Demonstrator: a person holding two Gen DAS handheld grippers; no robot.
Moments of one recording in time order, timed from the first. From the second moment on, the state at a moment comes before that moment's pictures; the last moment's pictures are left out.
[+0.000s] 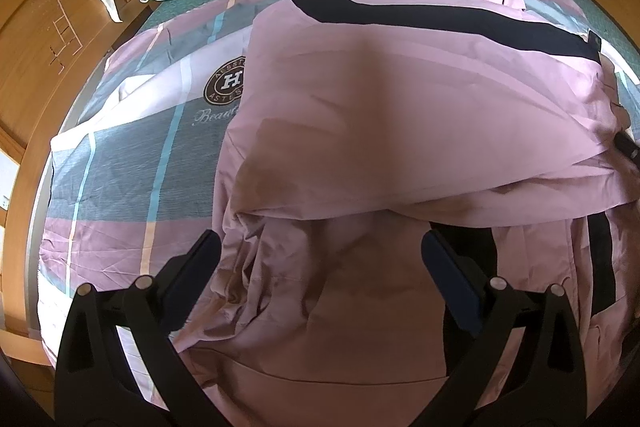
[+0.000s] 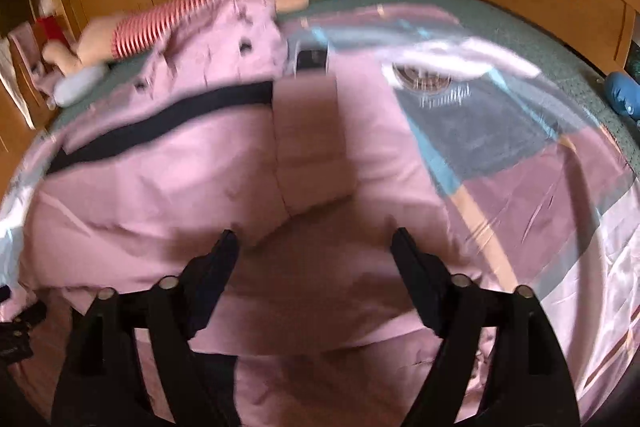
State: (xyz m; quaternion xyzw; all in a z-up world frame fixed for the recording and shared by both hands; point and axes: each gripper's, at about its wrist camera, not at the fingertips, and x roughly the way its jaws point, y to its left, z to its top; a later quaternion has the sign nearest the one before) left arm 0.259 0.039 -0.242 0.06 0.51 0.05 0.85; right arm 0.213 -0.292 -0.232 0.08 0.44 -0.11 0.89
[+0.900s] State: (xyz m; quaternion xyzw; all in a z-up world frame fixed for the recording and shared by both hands) left arm 0.257 0.041 -0.227 0.04 0.48 0.06 0.87; right arm 0.222 -0.248 -0.252 -0.07 0.46 -0.10 0.88
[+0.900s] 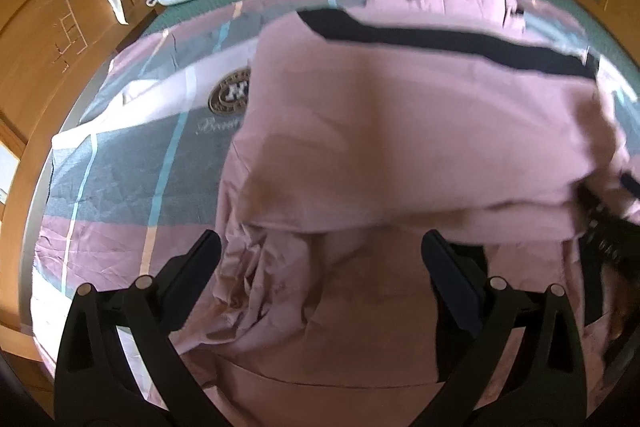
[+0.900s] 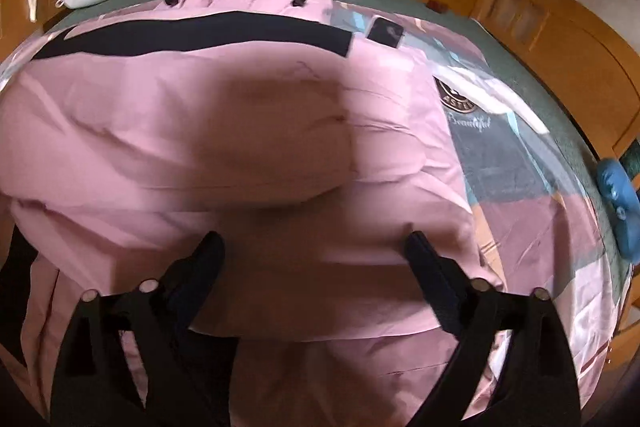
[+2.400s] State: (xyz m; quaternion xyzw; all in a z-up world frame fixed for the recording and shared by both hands) left arm 0.263 0.032 -0.245 0.08 0.48 0.08 0.87; right arm 0.213 -0.247 -0.256 -0.04 0.47 -0.08 0.88
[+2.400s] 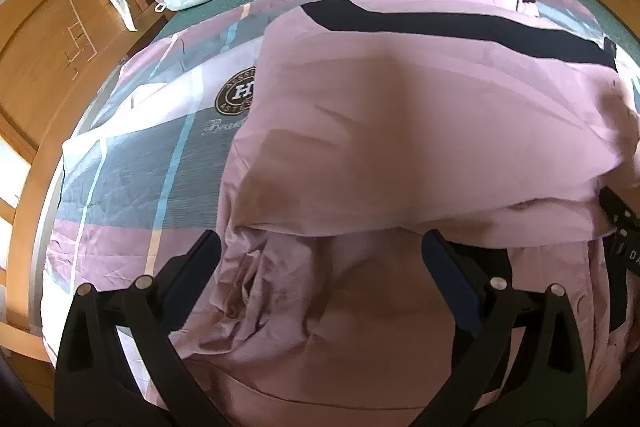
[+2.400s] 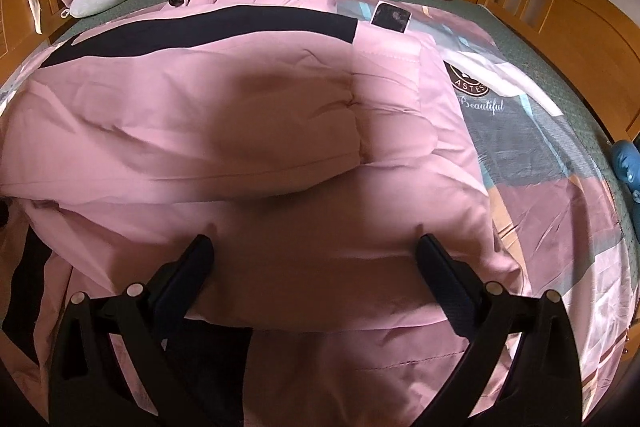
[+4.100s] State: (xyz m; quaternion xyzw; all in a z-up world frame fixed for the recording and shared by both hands) left arm 0.280 0.038 -0.253 0.10 0.49 0.06 0.86; right arm 0.234 -0.214 -0.262 -0.04 0.51 0.01 0.86
